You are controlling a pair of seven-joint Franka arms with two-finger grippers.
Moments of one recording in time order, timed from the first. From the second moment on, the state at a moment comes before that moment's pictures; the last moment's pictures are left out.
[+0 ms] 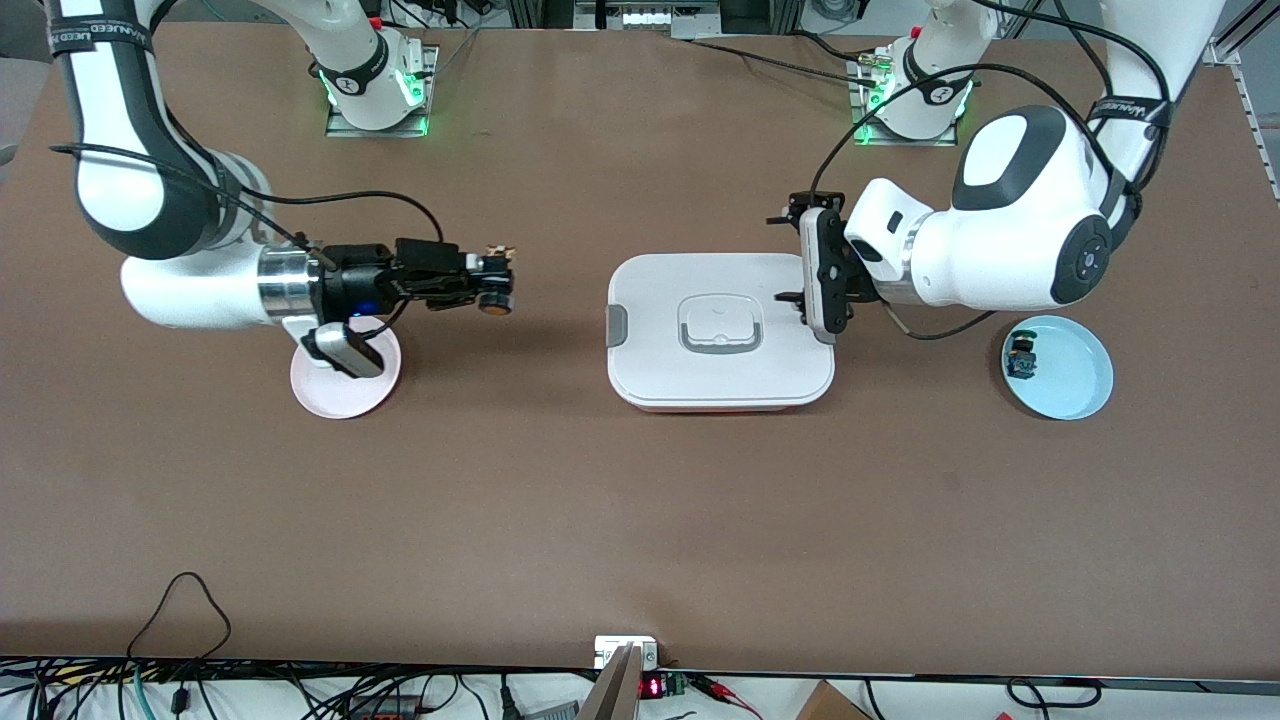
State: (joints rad) left arm 0.45 0.40 -0.91 -1.66 -0.27 1.71 0.79; right arm 0.29 0.27 -0.13 -1.85 1.46 1.68 -0.49
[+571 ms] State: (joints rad) left arm 0.45 0.40 -0.92 -1.48 0.17 1.37 0.34; right arm 0.19 0.21 -0.13 -1.82 0.56 1.67 -0.77
